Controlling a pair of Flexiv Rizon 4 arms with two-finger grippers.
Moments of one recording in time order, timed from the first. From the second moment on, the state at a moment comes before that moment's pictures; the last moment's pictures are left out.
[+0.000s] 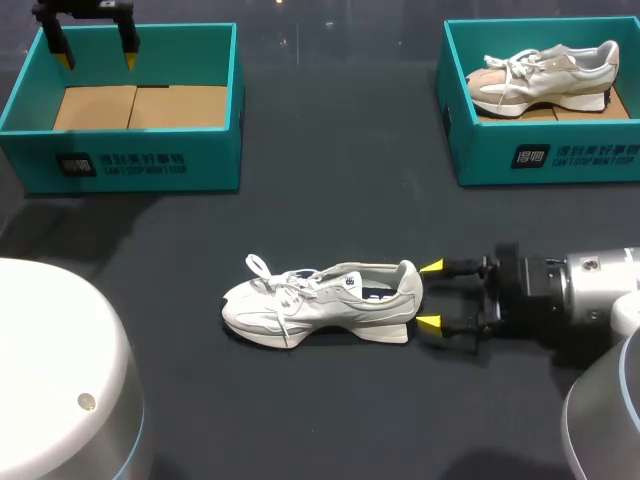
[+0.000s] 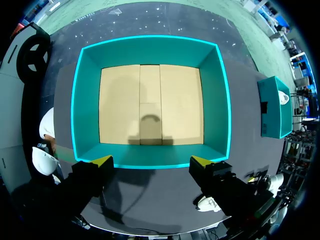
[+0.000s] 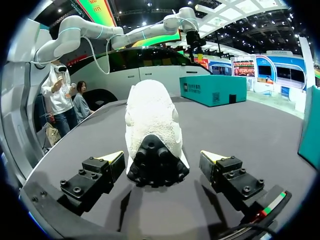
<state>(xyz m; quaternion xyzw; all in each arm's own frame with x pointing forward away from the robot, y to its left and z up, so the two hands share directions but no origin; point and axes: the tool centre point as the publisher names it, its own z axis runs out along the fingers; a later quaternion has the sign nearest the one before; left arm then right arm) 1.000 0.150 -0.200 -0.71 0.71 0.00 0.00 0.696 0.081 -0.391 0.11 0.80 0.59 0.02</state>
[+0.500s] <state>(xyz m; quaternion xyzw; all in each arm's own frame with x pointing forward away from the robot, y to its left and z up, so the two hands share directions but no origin) 1.000 0.150 -0.200 -0.71 0.71 0.00 0.00 0.690 0.104 -0.398 0.10 0.80 0.60 0.01</state>
